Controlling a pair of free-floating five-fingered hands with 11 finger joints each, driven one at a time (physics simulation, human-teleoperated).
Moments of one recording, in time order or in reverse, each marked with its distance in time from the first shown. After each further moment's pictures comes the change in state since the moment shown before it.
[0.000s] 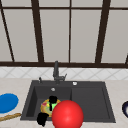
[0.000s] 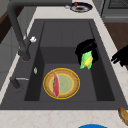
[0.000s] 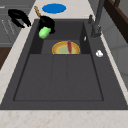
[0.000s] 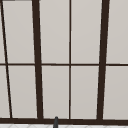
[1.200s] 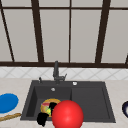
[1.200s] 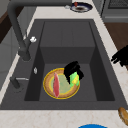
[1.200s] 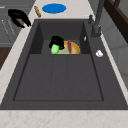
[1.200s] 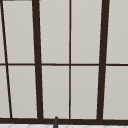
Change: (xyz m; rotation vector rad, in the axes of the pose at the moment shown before) left hand 0.000 0.000 0.000 0.000 0.000 0.000; right hand -0.031 0.114 -0.130 0.111 -0.154 0.021
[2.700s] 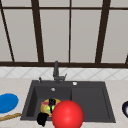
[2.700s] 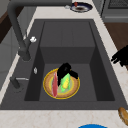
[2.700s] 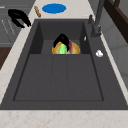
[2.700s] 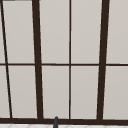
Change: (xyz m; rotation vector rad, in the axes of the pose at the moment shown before) left hand 0.000 0.000 0.000 0.000 0.000 0.000; right hand 0.021 -0.038 -0.055 0.337 0.168 0.057
